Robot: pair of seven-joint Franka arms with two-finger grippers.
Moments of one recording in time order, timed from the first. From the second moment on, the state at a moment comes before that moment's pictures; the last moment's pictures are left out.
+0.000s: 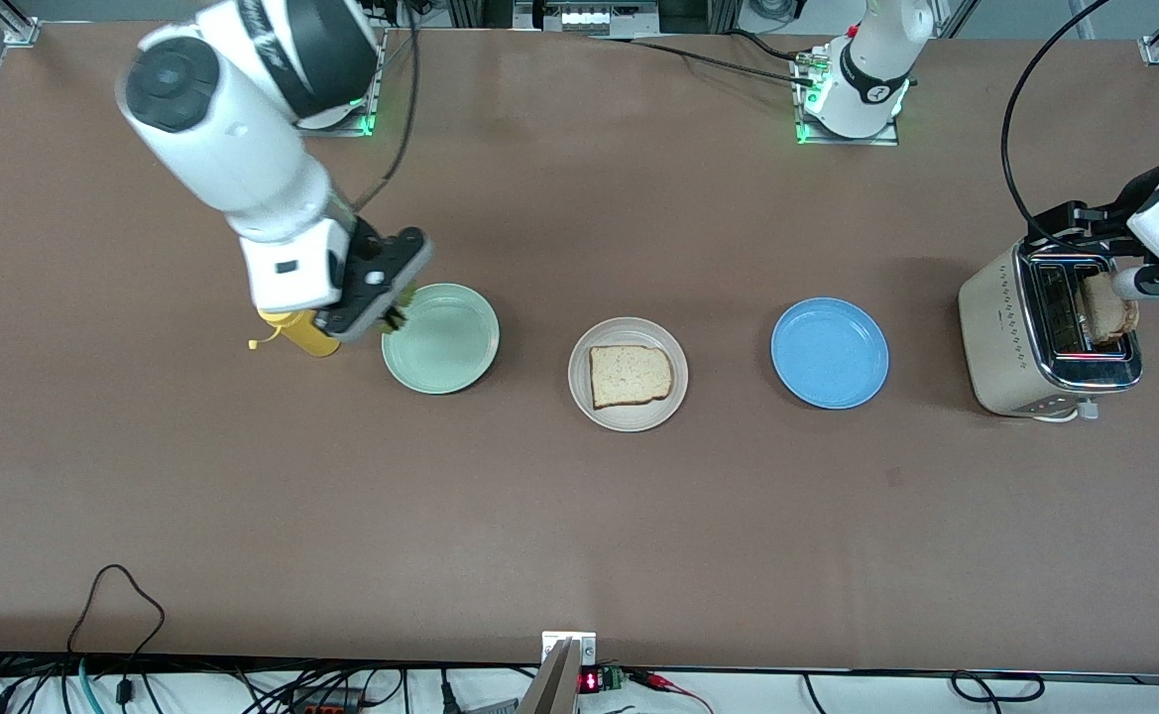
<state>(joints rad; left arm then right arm) 0.10 0.06 -0.05 -1.61 0.04 1.47 0.07 0.45 0.30 0.05 -1.51 0.06 1.95 -0.51</state>
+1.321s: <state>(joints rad) 0.10 0.06 -0.05 -1.61 0.04 1.47 0.07 0.73 0.77 0.05 -1.37 0.12 2.59 -0.52</state>
